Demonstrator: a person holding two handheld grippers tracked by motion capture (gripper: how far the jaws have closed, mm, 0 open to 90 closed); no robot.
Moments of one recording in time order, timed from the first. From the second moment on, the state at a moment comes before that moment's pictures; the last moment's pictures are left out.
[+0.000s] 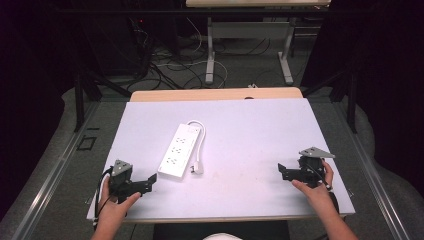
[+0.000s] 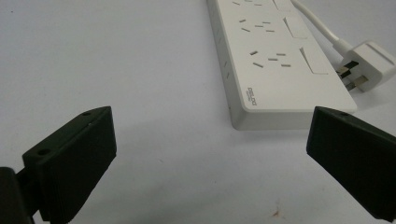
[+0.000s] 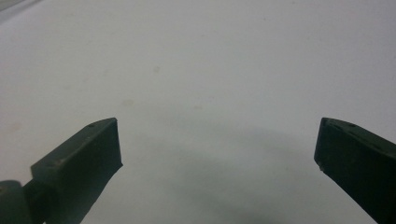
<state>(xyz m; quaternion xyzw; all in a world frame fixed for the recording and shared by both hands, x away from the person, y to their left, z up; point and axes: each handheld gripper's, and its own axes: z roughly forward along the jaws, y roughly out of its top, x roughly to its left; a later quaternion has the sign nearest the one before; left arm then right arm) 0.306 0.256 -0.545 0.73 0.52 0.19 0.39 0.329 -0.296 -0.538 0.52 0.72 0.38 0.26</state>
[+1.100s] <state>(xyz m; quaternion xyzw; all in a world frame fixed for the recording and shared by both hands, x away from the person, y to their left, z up) 0.318 0.246 -0.535 0.73 0.52 0.21 0.38 0.324 -0.288 -0.535 0.50 0.73 0.39 0.26</state>
